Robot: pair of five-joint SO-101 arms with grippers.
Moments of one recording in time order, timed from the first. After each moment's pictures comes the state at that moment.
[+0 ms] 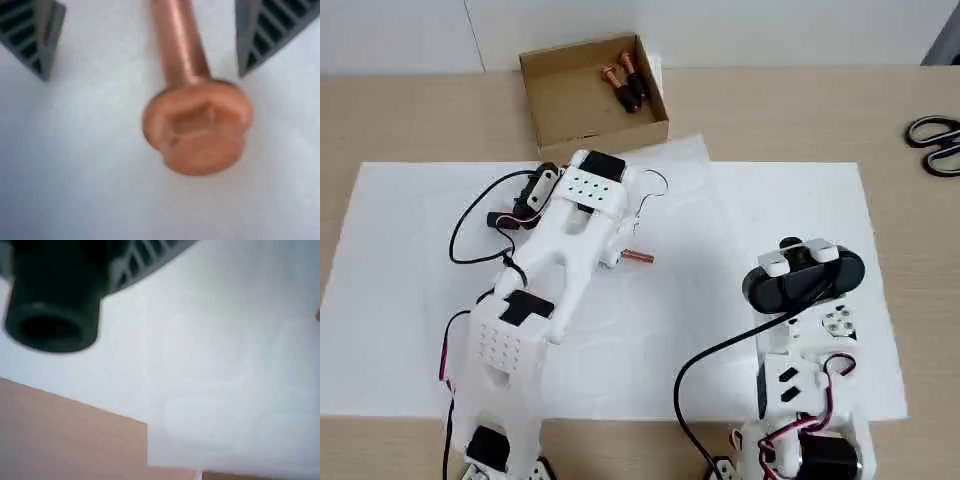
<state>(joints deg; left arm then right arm) 18.1 41.6 -23.8 89.1 94.8 1.3 -103.3 70.2 59.6 14.7</state>
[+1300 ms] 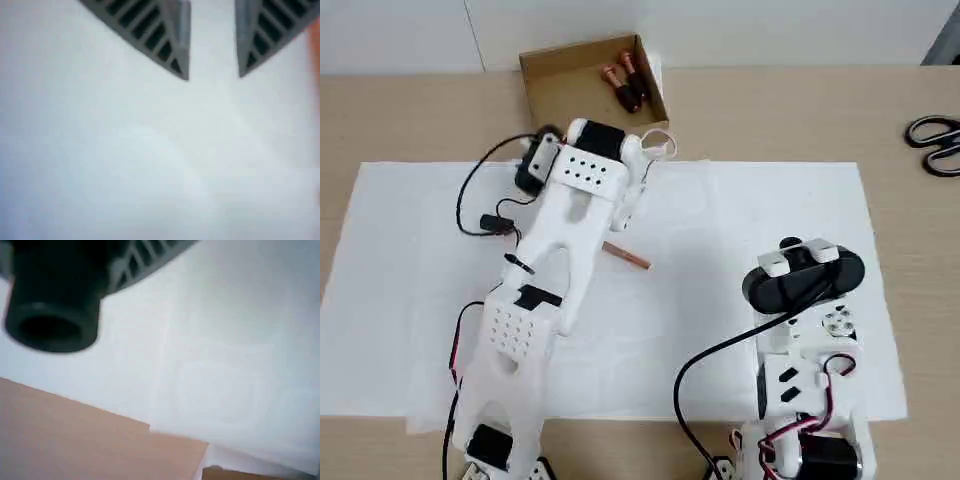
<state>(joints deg) 17.8 47.0 -55.1 99.2 92.6 1.3 -103.3 70.2 59.6 14.7</state>
